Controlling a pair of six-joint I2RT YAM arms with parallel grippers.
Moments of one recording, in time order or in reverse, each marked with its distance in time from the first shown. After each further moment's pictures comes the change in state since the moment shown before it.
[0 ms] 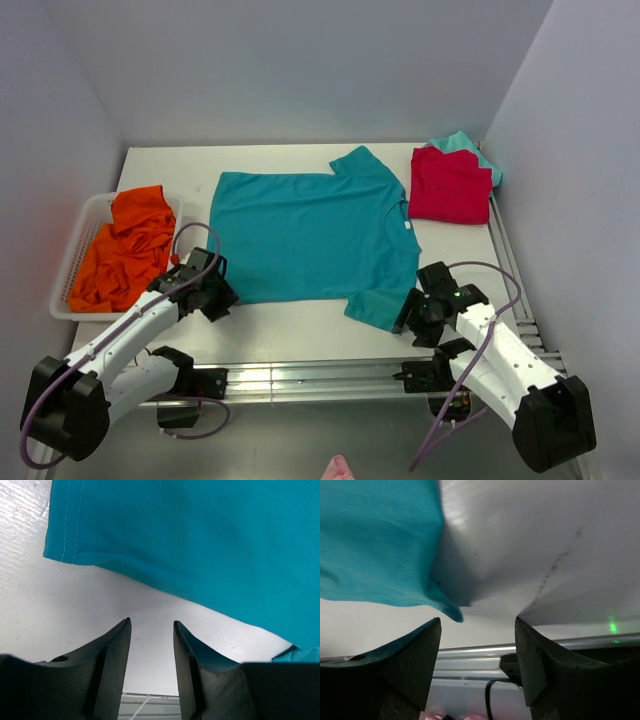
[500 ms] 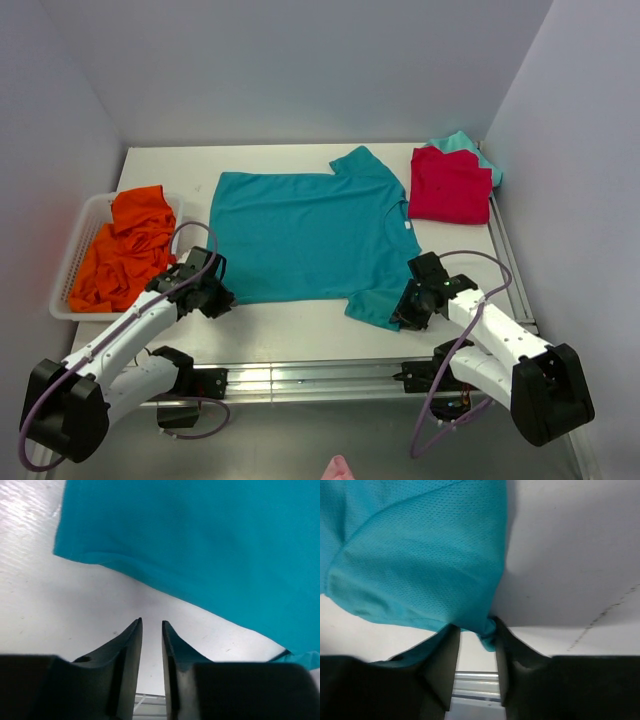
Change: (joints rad) left arm 0.000 -0.013 0.020 -0.024 -0.015 -0.021; right arm 0.042 0.159 0.034 0.202 0.002 0.055
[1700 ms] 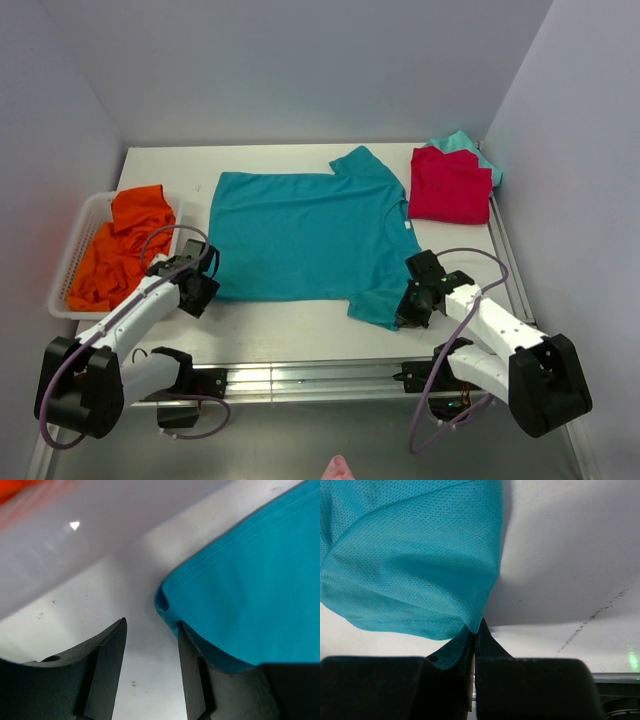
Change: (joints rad) left arm 0.126 0.133 0.035 -0.090 -0.258 -0.240; right arm 0.008 0.044 0.014 -0.009 0.037 -0.038
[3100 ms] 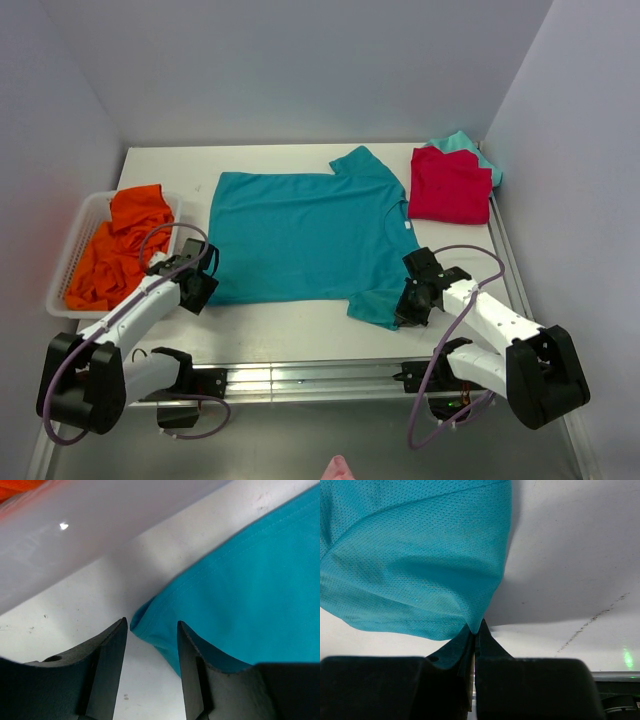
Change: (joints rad) left arm 0.020 0.021 -0.008 0.068 -0.024 0.010; right arm 0.009 0.053 0.030 -0.005 0.004 -0.027
